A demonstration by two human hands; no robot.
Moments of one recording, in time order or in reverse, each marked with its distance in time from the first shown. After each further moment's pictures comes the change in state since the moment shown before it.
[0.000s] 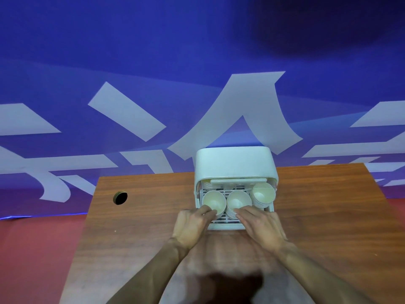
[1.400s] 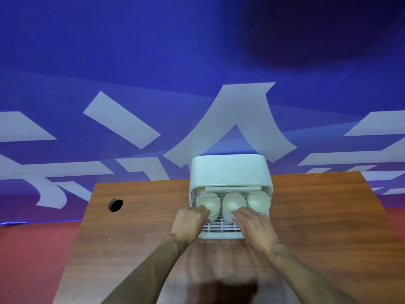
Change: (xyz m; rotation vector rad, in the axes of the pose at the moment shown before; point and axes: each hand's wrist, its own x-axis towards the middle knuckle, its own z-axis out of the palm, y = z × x) left_hand 0.033 -0.003 0.005 0.087 -0.311 -0.071; right_hand 0.018 0.007 0.004 -0.013 -0.128 0.061
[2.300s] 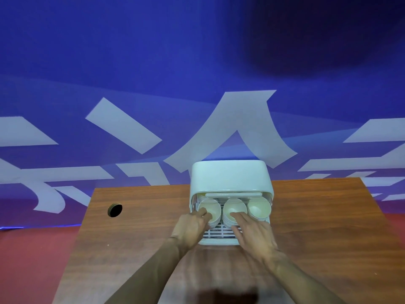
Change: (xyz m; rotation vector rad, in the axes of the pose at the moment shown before) left_hand 0.009 -0.006 0.015 0.000 -0.055 0.041; right_hand 0.000 -0.006 0.002 -0.025 -0.061 0.096
